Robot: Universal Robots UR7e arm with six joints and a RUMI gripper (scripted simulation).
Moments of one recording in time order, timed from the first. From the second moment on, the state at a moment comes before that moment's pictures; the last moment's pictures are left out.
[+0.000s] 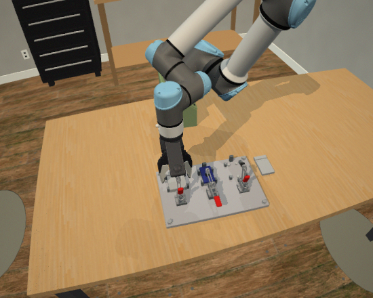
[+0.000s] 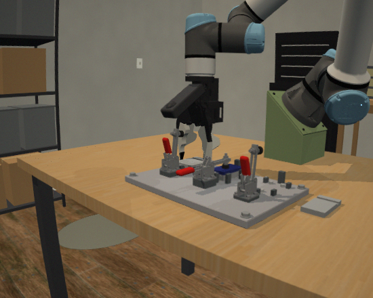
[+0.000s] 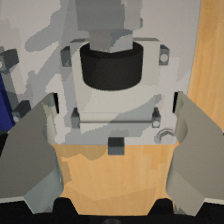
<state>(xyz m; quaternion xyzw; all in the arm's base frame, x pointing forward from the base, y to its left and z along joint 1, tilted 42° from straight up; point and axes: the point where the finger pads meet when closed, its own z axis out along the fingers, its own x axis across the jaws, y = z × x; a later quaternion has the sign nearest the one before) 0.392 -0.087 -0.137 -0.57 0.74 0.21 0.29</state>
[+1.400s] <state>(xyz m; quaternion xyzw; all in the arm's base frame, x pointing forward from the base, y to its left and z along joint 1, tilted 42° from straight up) 0.392 -0.087 -0.136 -0.57 0.74 0.21 0.29</state>
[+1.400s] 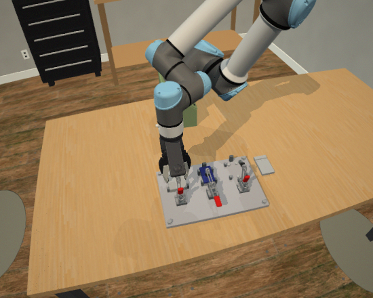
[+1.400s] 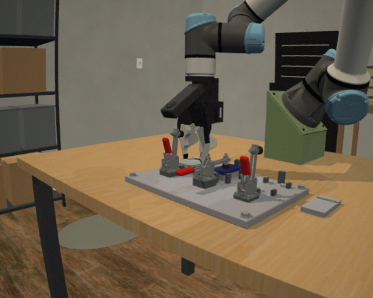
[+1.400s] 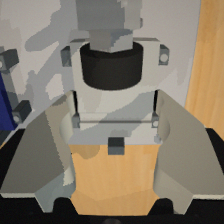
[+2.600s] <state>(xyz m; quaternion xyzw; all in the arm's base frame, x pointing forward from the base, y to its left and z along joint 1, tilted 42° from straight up) 0.389 -0.097 -0.125 -0.57 0.74 0.21 0.29</state>
